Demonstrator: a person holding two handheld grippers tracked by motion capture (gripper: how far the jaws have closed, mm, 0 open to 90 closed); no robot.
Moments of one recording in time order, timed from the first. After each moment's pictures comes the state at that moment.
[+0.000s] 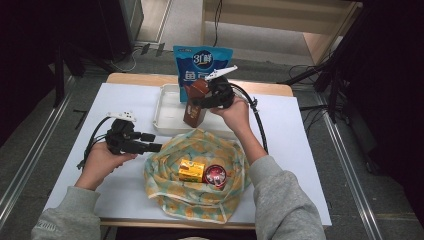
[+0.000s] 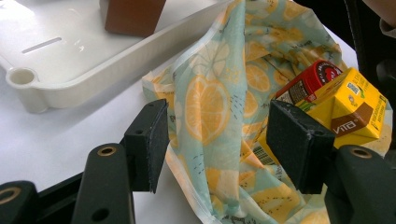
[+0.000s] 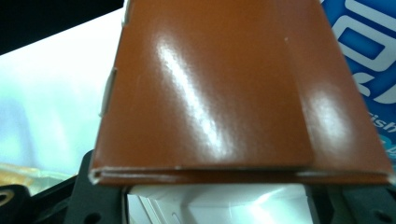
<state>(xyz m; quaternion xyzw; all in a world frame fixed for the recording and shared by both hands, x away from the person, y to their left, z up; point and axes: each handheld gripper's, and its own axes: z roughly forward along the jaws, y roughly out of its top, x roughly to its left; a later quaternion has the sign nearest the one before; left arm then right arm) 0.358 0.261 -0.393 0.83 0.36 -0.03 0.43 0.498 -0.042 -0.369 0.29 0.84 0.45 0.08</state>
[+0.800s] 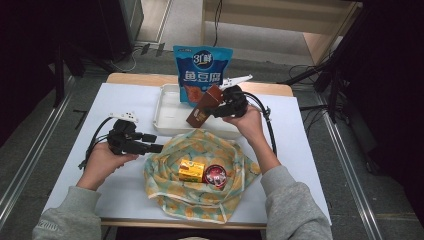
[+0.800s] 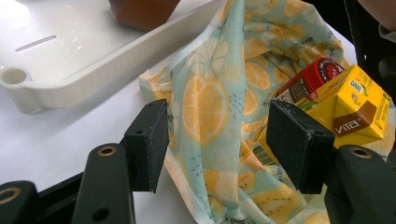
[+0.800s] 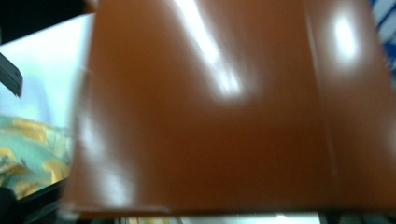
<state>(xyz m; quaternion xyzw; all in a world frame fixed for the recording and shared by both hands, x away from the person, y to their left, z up) 0.358 0.257 -0.395 0.83 0.36 -0.03 0.43 0.483 -0.082 -0.385 0.28 0.85 0.45 0.06</state>
